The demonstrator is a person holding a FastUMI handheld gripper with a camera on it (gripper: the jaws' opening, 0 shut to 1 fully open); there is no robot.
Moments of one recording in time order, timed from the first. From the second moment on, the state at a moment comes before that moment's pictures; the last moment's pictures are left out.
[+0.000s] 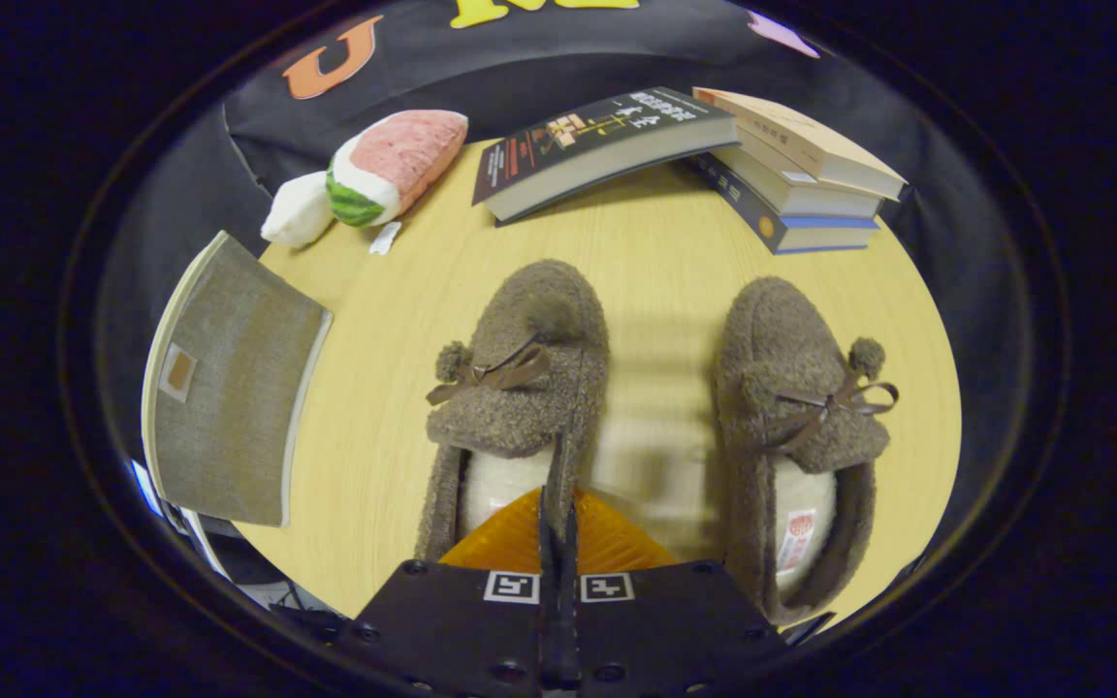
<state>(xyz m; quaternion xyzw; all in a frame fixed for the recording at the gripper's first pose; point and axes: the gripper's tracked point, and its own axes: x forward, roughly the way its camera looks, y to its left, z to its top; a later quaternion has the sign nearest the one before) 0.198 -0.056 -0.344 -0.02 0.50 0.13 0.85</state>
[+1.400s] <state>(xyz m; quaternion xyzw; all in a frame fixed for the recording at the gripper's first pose) 0.120 0.198 -0.157 0.11 0.49 0.22 0.84</state>
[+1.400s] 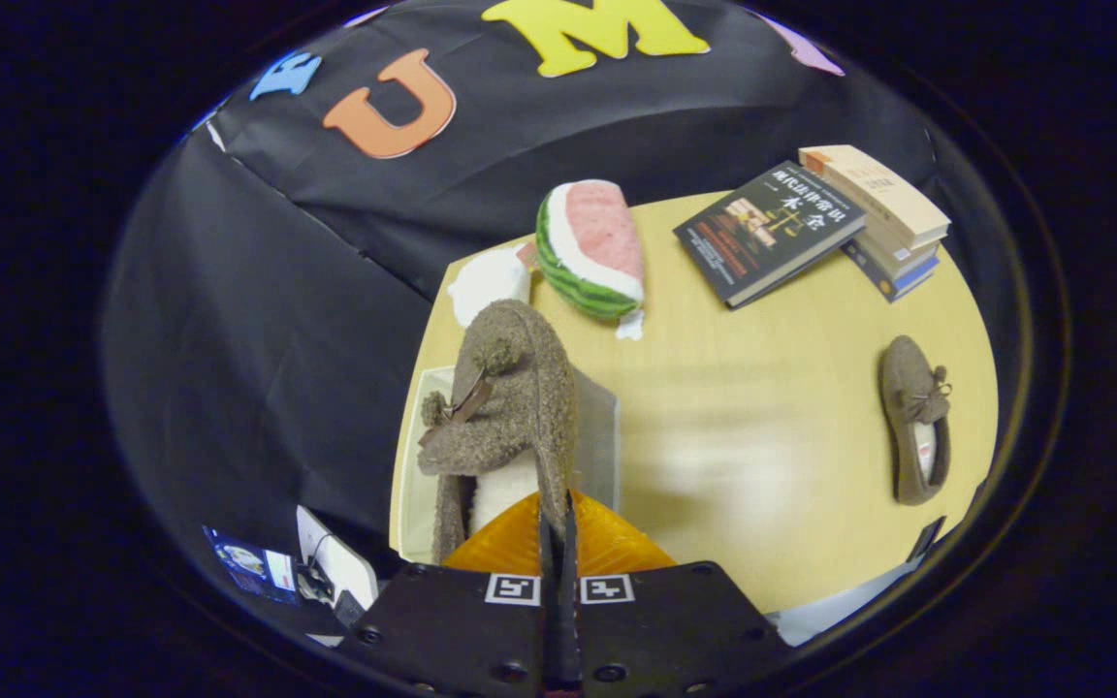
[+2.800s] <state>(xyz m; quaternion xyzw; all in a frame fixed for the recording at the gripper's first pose) 0.115 0.327 -0.329 0.00 0.61 0.13 0.78</state>
